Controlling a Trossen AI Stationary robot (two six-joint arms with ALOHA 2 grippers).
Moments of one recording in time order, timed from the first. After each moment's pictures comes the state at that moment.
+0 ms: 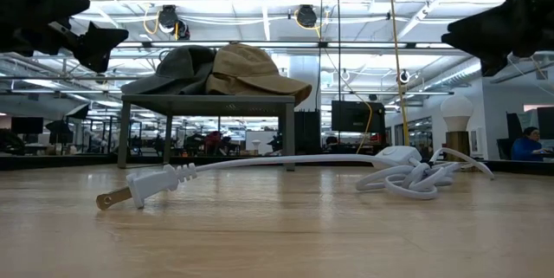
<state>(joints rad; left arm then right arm) -0.06 0.00 0.02 0.03 0.16 -0.11 0.57 0.00 0.02 0.07 0.80 0.12</state>
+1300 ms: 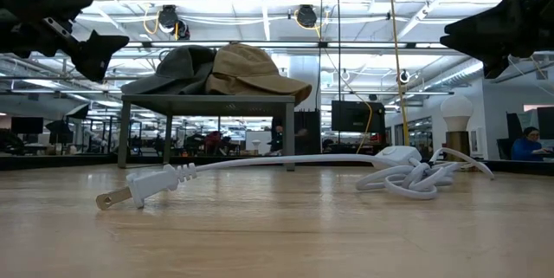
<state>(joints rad) -0.05 0.01 0.02 0.03 0.16 -0.29 0.58 0.01 0.02 0.10 0.86 0.17</state>
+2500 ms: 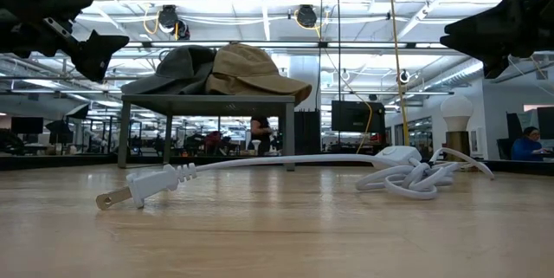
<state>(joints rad) -0.05 0.01 0.02 0.03 0.16 -0.29 0.58 0.01 0.02 0.10 0.86 0.17</state>
